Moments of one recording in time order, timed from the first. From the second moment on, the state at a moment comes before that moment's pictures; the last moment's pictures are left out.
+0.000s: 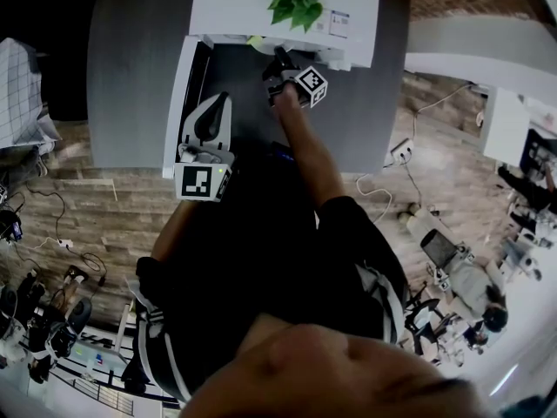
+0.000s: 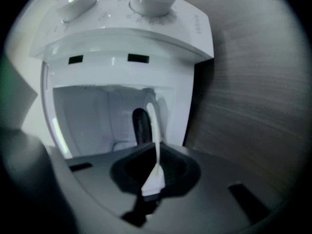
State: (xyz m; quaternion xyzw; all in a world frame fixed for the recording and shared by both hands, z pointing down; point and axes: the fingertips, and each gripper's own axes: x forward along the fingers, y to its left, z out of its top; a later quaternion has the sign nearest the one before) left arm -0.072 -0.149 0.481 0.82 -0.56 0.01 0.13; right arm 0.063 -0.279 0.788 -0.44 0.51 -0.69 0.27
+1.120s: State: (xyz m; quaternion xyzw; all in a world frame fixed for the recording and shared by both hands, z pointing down) left arm -0.070 -0.149 0.486 0.82 -0.55 0.01 0.13; right arm 0.058 -0.293 0.789 -0.42 0.54 -0.69 0.25
